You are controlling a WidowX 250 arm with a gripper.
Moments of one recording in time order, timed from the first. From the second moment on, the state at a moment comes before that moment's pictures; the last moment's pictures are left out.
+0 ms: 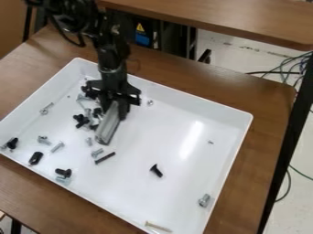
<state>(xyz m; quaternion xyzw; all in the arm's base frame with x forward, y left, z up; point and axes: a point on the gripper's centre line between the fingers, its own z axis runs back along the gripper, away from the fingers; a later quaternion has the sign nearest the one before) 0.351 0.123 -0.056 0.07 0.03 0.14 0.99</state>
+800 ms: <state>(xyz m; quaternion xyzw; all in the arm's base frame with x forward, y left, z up) 0.290 0.136 -0.045 0.08 0.03 0.18 0.98</state>
